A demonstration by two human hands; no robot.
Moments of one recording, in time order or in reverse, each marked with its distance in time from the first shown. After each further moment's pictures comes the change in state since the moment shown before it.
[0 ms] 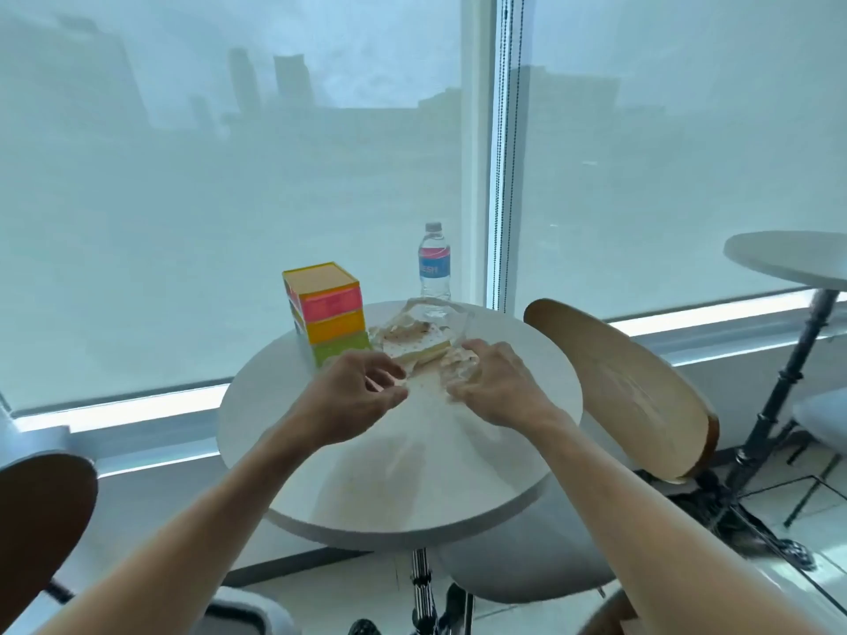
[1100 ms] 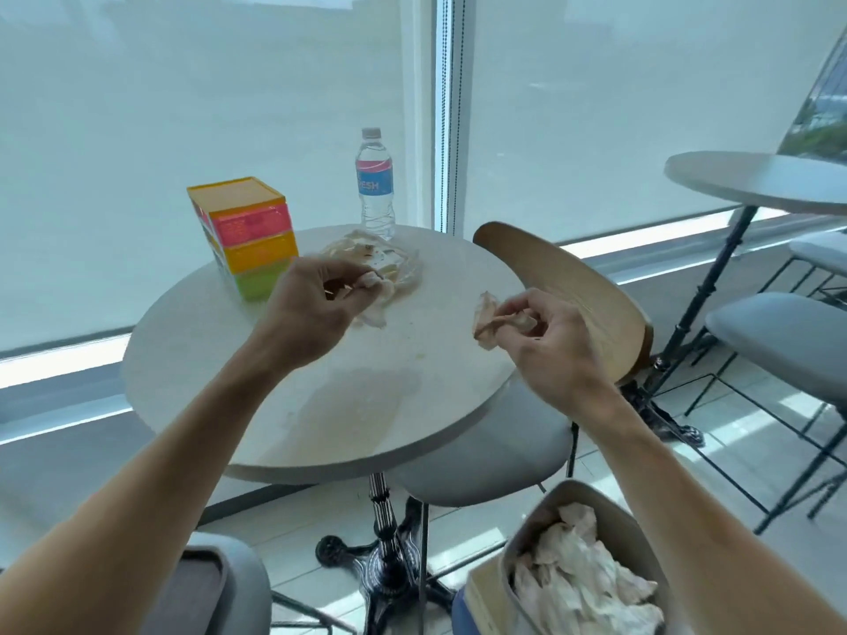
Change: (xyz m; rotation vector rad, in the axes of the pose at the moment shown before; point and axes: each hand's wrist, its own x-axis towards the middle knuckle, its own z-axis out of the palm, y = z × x) left_hand 0.018 0.009 0.025 -0.284 0.130 0.175; right_hand -0.078 0.053 -0.027 0.449 0.305 0.028
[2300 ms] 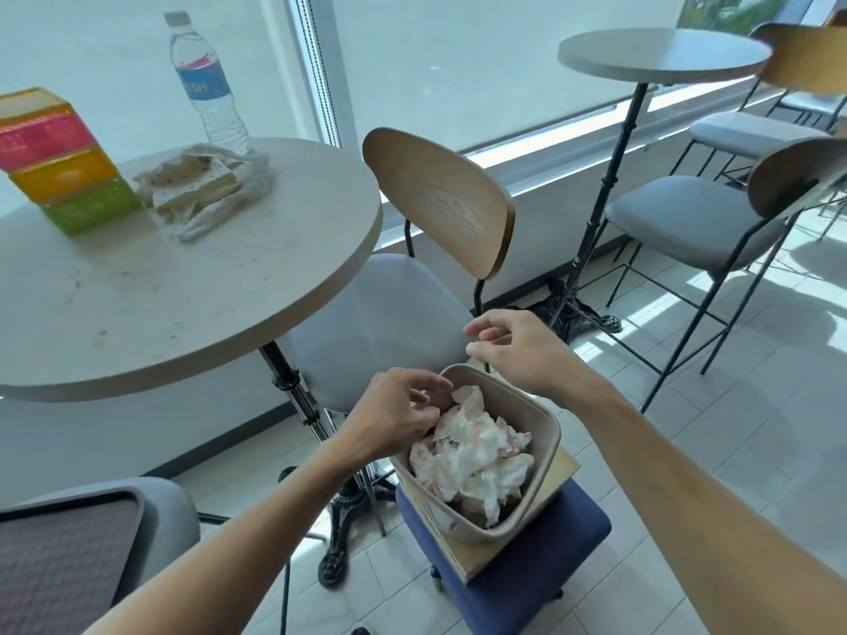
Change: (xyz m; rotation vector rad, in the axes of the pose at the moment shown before) left_hand -0.154 0.019 0.224 0.097 -0.637 -0.204; right_hand -0.103 0.113 -0.110 -0.172 -0.227 0.370
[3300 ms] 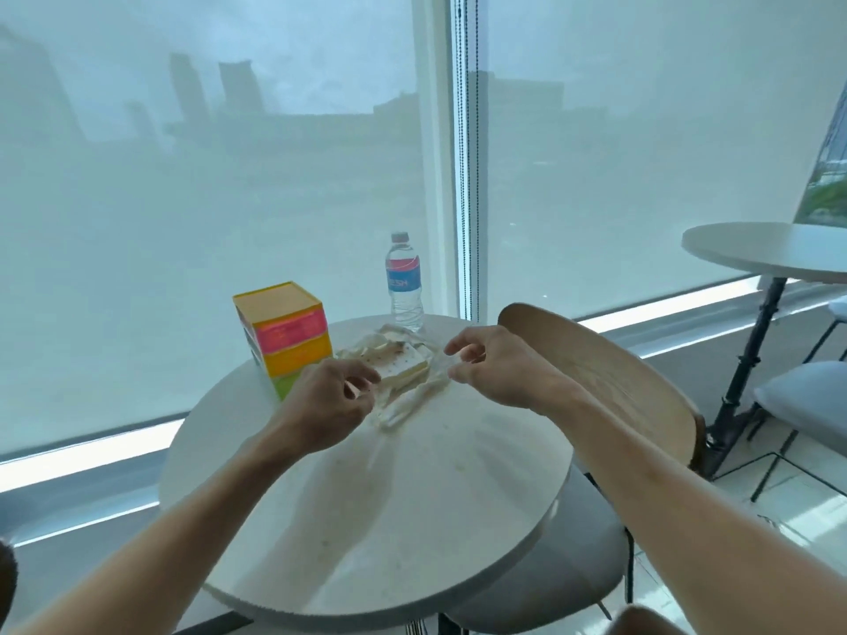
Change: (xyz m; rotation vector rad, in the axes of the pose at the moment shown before) left_hand 0.023 -0.064 -0.310 0.263 0.552 0.018; right_hand 0.143 -0.251 0.072 -0.184 -0.062 -0.345
